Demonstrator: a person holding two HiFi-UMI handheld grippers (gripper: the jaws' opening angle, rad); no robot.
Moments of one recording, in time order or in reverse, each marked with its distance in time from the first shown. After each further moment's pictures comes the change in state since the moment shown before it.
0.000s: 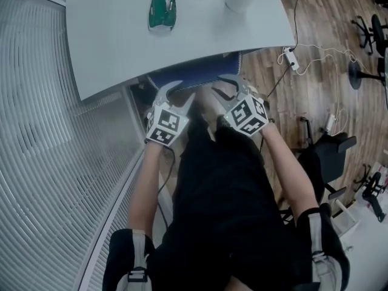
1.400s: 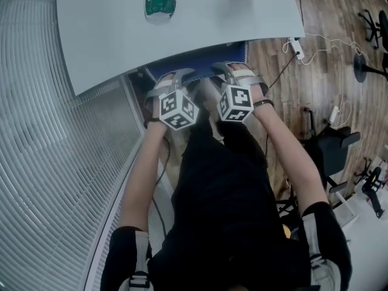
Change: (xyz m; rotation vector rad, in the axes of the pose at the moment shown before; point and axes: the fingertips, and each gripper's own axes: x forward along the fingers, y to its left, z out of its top) left arm 0.066 -0.007 -0.044 0.394 0.205 -0.093; right arm 0.079 0.010 -0.046 -0.420 0.204 0.030
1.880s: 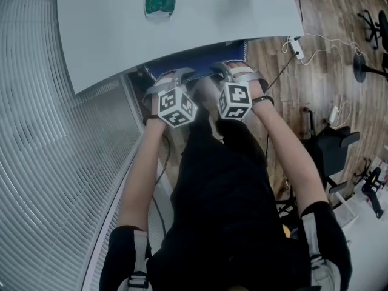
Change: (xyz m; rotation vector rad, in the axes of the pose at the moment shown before) left arm 0.000 -0.005 -0.001 0.025 0.009 -0.025; right arm 0.000 0.006 -0.002 -0.077 0.026 0.035
